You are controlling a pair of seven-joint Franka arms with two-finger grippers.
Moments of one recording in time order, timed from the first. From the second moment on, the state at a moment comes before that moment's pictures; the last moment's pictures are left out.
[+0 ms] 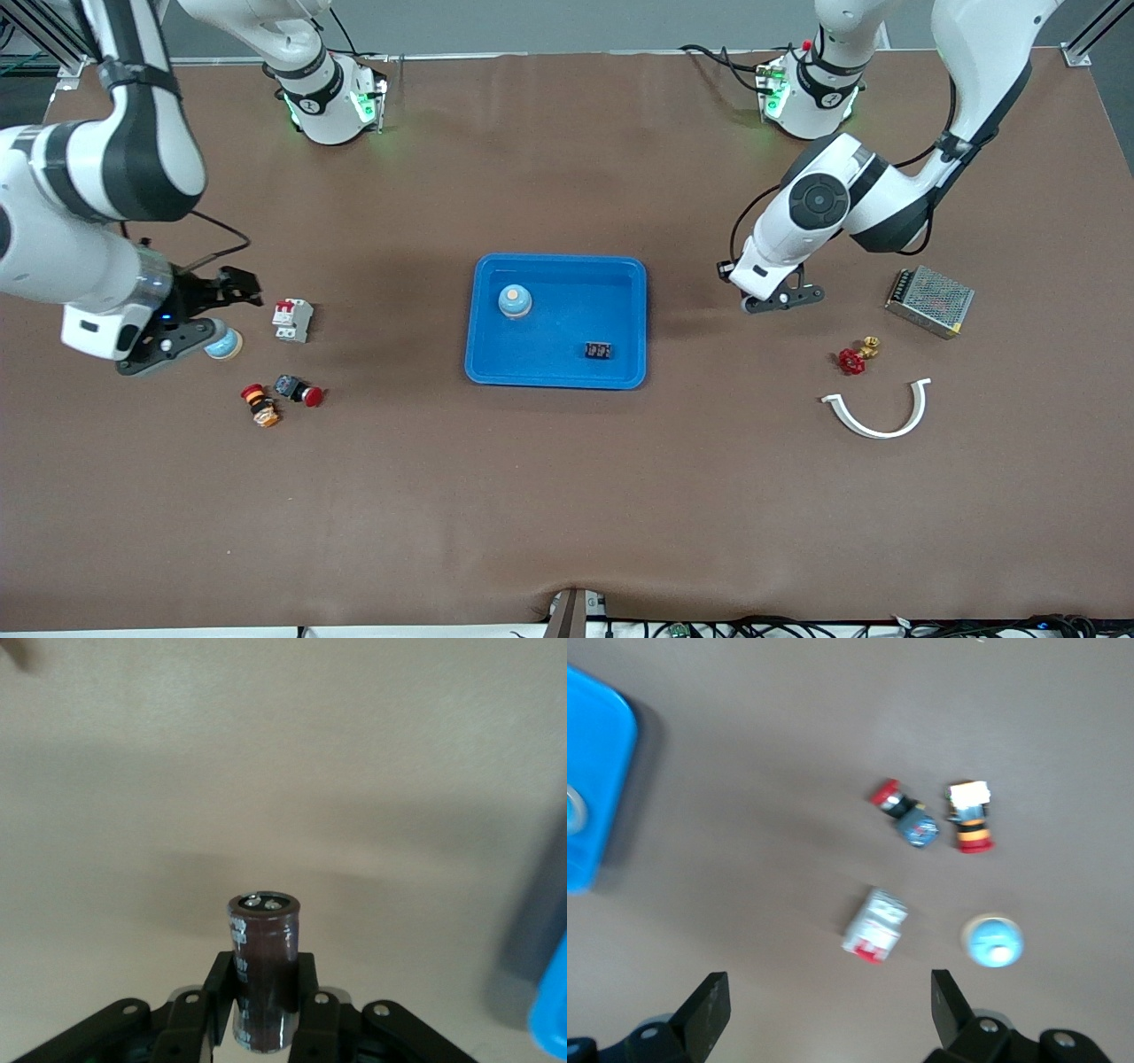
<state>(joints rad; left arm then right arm) 0.74 0.40 -1.16 -2.33 0.46 2.30 -0.90 0.14 0.19 -0.05 -1.76 0.06 1.79 -0.31</state>
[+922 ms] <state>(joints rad) 0.95 0.40 -1.20 -2.59 0.74 2.59 -0.86 0.63 0.26 -0.04 -1.78 0.06 1.98 0.68</state>
